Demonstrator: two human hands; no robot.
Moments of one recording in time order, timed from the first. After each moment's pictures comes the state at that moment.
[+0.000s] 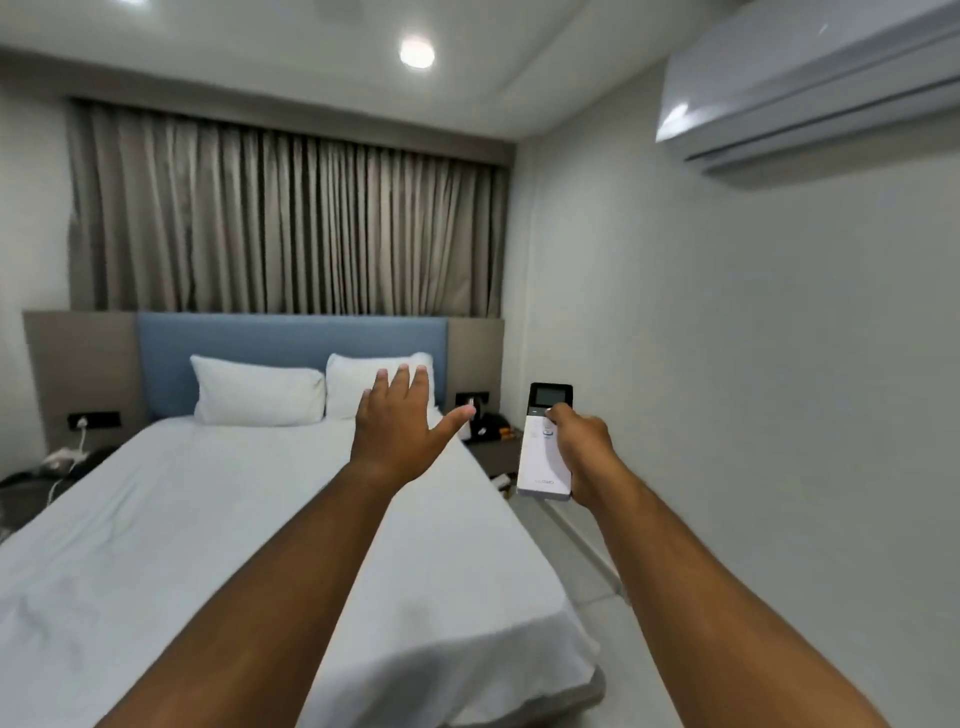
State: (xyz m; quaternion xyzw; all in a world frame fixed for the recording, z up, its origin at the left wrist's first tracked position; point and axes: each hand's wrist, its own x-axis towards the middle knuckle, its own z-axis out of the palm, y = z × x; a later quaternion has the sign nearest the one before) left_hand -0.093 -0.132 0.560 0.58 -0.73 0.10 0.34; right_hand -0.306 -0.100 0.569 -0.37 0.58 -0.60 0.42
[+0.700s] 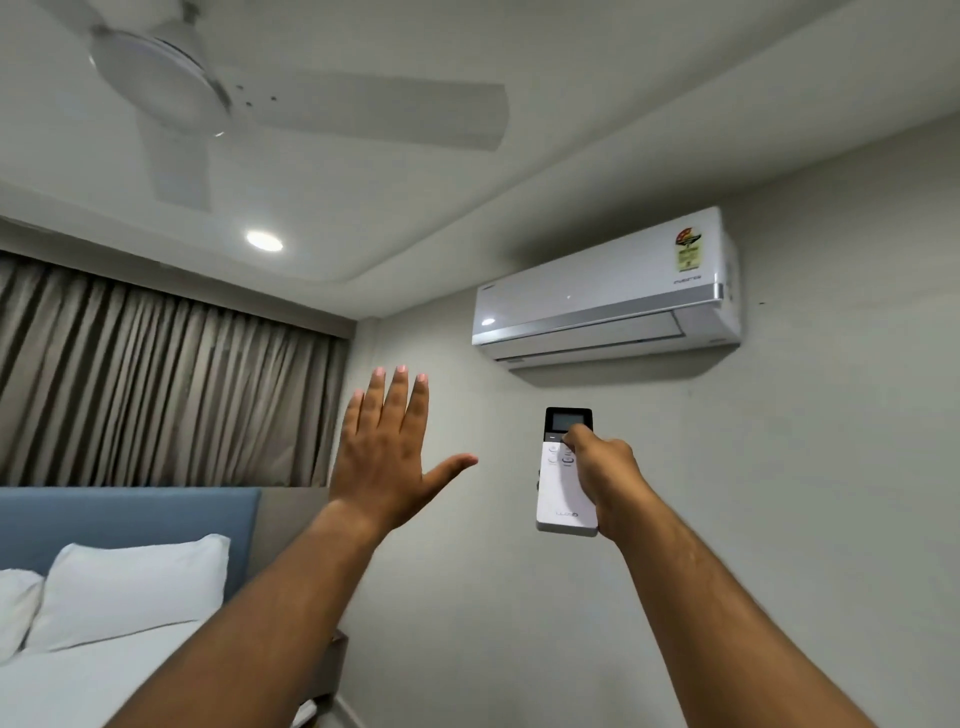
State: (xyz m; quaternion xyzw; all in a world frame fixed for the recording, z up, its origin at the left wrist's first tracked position) left_hand -0.255 -0.117 0.746 0.35 -0.73 0.29 0.51; right_hand -0.454 0.007 0.777 -0.36 0.57 -0.72 0.17
